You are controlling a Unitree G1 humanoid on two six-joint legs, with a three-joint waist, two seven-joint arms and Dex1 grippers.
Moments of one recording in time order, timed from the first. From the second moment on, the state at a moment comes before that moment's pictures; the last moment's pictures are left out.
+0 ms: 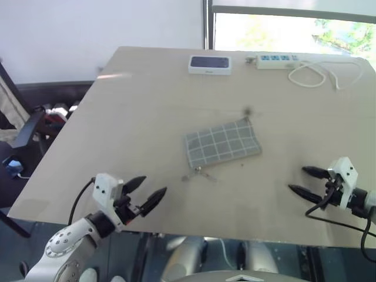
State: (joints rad) left arm 0.43 0.52 0.31 -0.57 -0.63 0.49 -0.65; right arm 0.14 -0.75 -0.26 -0.08 0.45 0.30 0.99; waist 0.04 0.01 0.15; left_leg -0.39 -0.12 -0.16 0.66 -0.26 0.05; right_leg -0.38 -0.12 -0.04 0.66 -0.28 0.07
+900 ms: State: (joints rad) left arm 0.37 0.55 0.31 -0.53 -0.60 0.47 -0.69; right arm 0.19 -0.74 -0.28 -0.14 0.47 0.31 0.95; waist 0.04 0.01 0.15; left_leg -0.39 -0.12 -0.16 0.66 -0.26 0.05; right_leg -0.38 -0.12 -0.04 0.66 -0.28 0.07
